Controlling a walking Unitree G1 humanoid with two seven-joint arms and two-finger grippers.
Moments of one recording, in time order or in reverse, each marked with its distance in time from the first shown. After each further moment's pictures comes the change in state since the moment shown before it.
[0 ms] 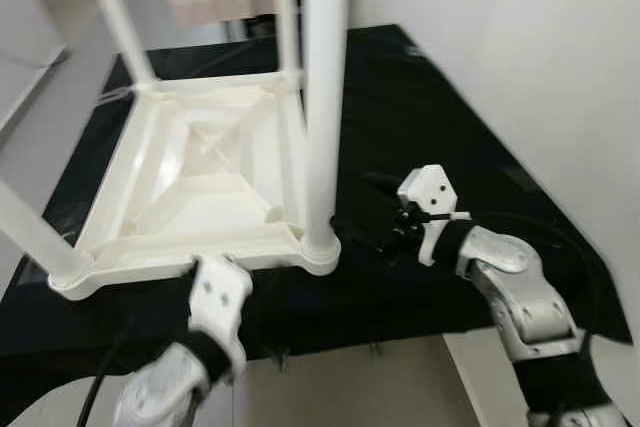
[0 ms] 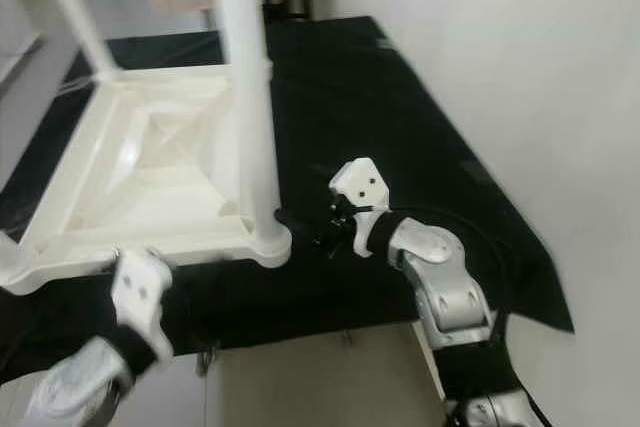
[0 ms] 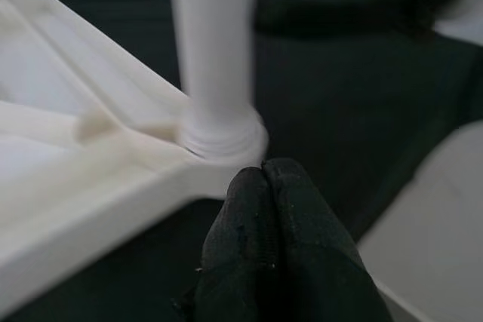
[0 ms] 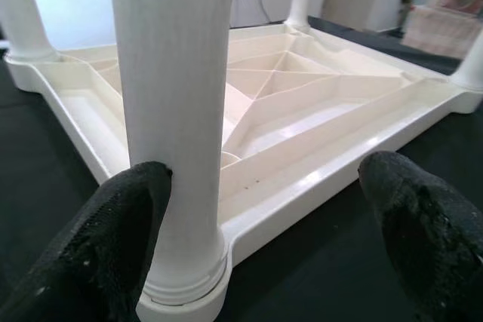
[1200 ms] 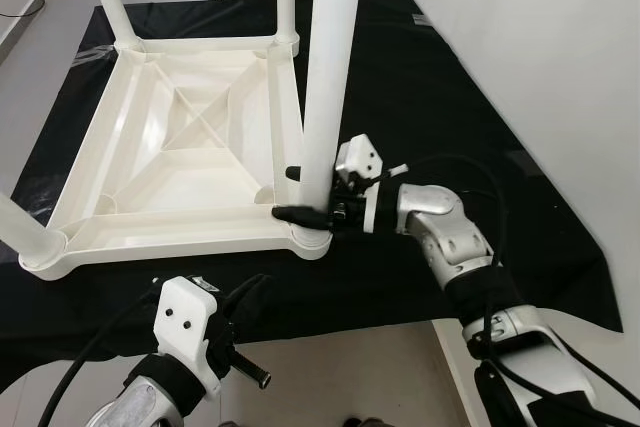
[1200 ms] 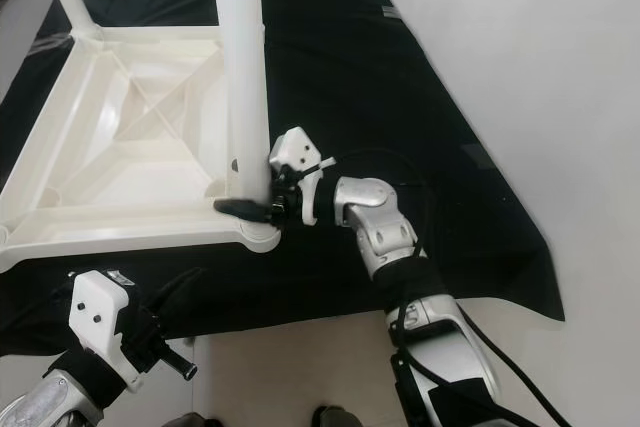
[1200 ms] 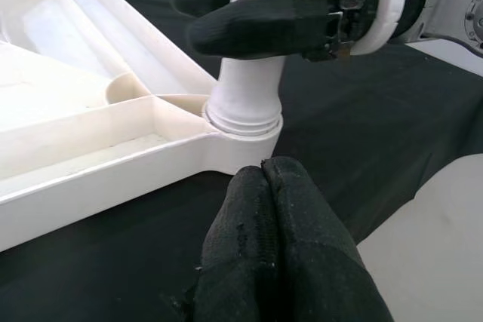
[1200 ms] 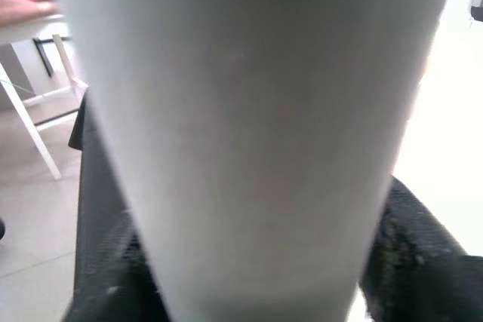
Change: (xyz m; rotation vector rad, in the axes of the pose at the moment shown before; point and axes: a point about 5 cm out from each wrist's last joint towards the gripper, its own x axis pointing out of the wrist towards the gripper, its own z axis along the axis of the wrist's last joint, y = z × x) left arm -0.023 0.002 0.012 -0.063 -0.079 0.058; right arm 0.049 -0.007 0.008 0.077 -0.081 0.332
